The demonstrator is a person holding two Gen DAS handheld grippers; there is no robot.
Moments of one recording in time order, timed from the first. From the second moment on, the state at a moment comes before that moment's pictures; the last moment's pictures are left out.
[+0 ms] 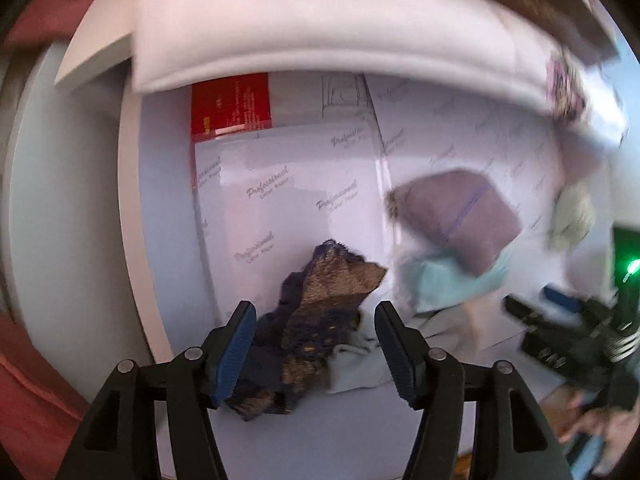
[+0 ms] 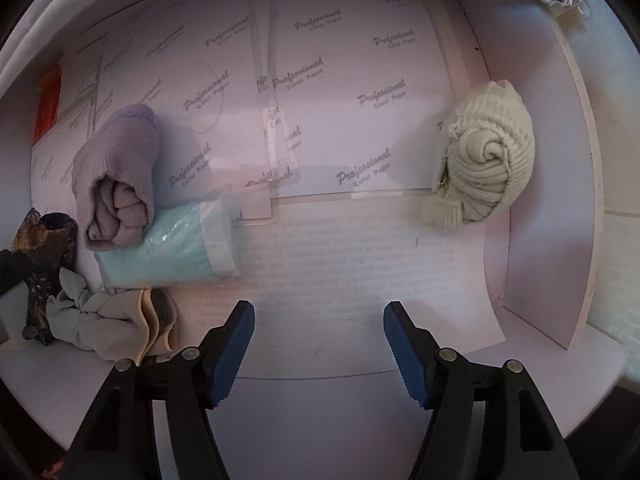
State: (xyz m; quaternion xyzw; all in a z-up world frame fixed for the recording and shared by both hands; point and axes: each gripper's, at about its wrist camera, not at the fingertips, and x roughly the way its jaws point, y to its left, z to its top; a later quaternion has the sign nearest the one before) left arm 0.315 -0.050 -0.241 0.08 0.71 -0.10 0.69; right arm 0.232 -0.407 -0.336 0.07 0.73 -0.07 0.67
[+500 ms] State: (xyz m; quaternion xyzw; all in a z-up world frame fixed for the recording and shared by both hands) left arm 0.310 -0.052 -0.274 0.09 0.71 -0.09 0.69; right arm 0.232 -0.387 -0.338 0.05 0.73 -0.05 0.68
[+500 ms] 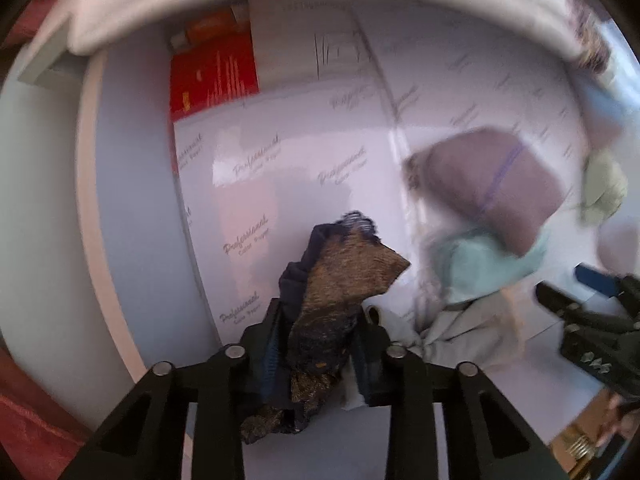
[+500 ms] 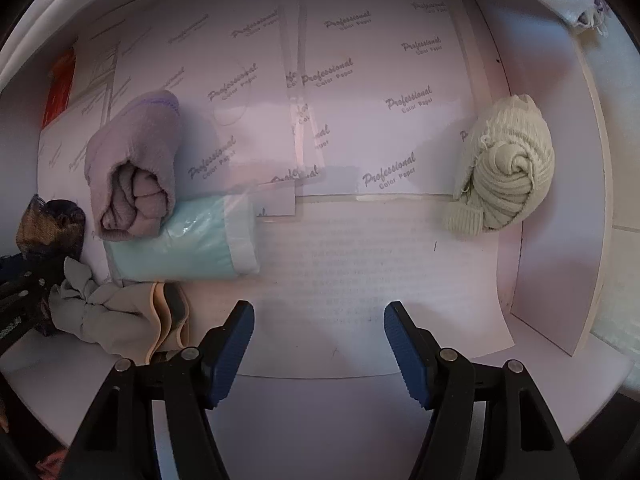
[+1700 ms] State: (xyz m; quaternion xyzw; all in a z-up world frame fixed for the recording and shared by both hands) left arm 0.379 -0.026 -0.036 -0.41 0.41 -0.14 0.80; right arm 0.229 -0.368 -0.334 0.04 0.73 -0.03 0.68
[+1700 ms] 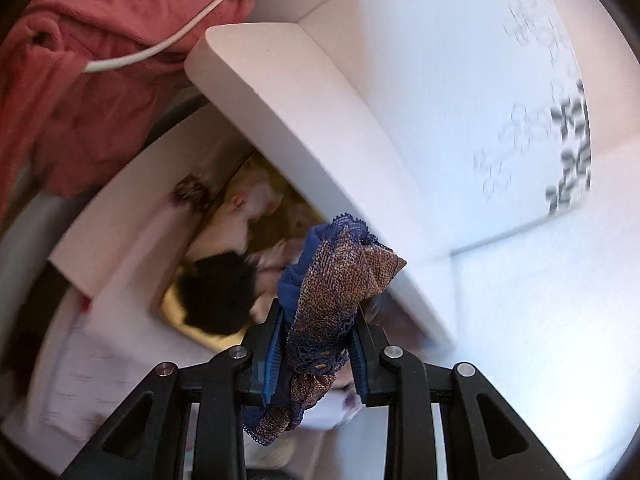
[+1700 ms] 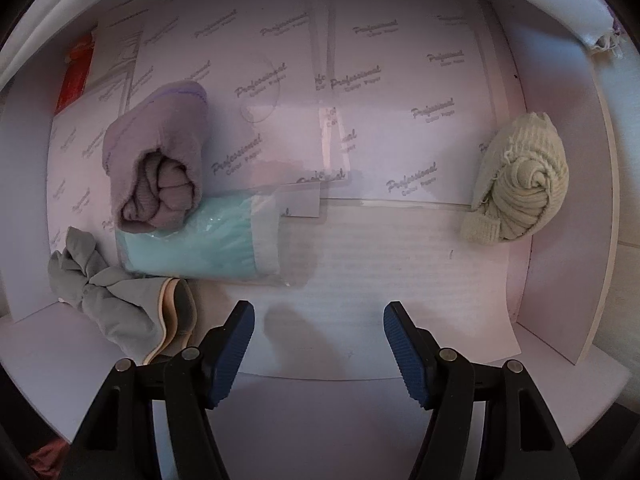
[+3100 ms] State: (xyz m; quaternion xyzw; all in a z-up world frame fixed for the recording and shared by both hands) left arm 0.449 -0.117 -0.133 -0.22 0.52 -0.07 0.82; right arm 0.229 -0.353 -0.331 0.06 0.73 0.00 0.68
